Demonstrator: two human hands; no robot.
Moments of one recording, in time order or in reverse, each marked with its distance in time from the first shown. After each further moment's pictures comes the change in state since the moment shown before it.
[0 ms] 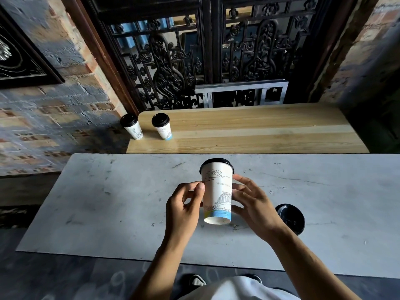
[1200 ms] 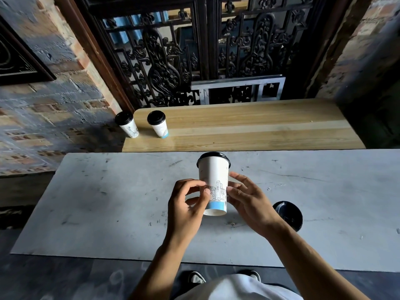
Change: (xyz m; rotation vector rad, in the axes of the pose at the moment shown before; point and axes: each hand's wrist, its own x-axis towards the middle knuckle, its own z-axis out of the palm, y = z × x) left_hand 0.000 -0.001 0.006 -0.002 -0.083 0.139; right_hand 0.010 0.004 -0.001 0.115 -0.036 -0.008
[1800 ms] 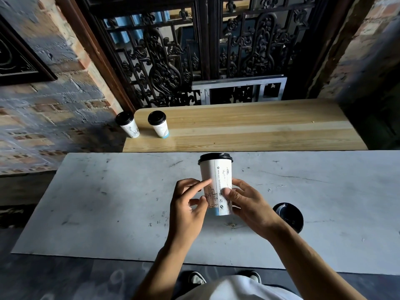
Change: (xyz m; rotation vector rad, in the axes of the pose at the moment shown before) left_hand 0.003 -0.007 0.002 0.166 -0.017 0.098; right_hand -0.006 -0.009 0.002 -0.159 -0.111 0.082
